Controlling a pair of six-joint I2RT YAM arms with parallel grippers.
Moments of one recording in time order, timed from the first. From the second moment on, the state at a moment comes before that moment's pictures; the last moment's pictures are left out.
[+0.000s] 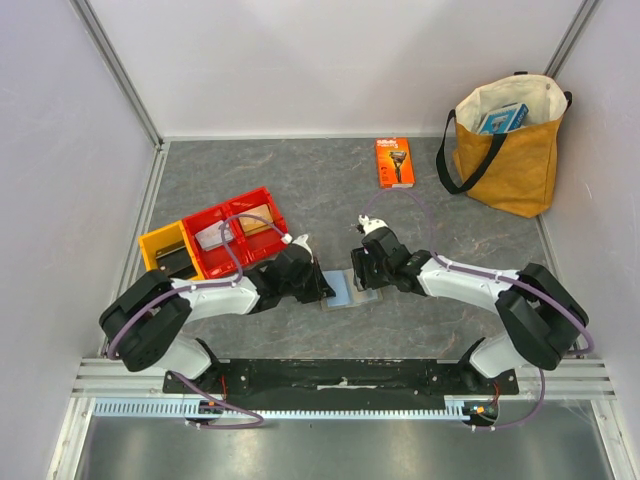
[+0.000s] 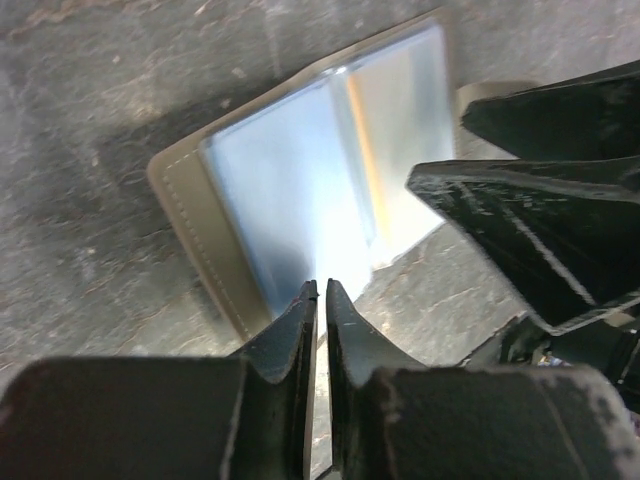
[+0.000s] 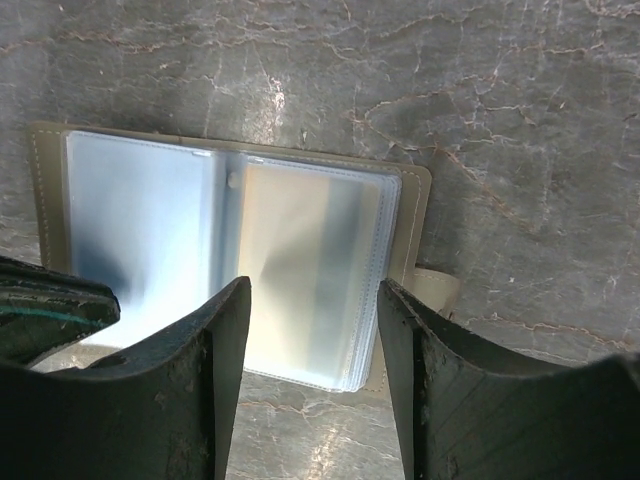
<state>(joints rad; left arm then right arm) -0.83 1.45 0.59 0.13 0.09 -0.94 0.76 1.48 0.75 -0.17 0.10 0.42</state>
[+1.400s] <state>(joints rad) -0.83 1.48 0.54 0.15 0.09 -0.94 0.76 1.46 0.73 -0.16 0.09 0.43</state>
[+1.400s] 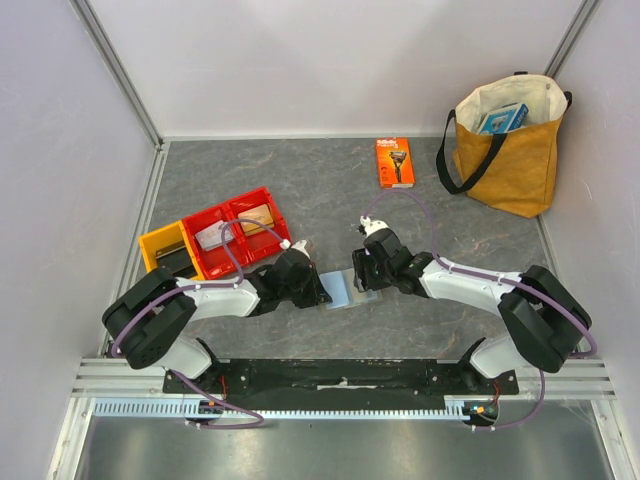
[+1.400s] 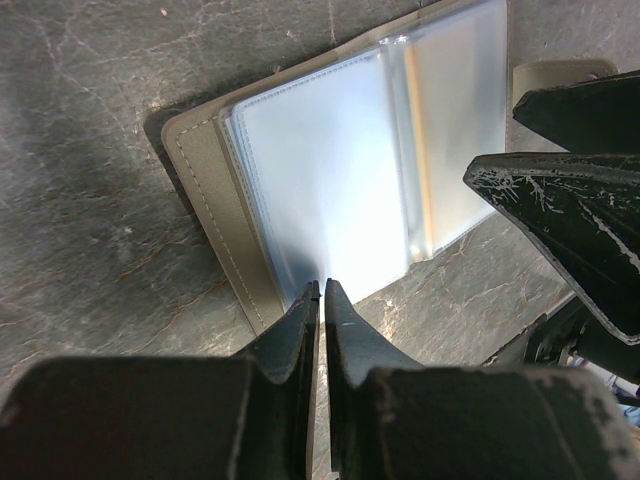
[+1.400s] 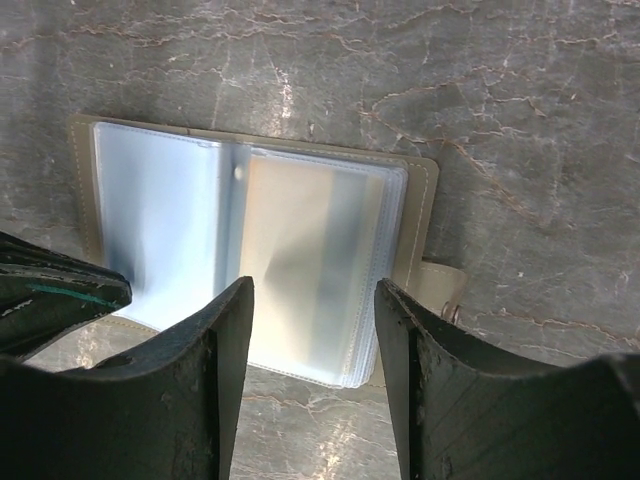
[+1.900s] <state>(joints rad) -0.83 1.48 0.54 0.15 0.09 -0.94 0.76 1.48 0.72 -0.13 0.06 0.43</state>
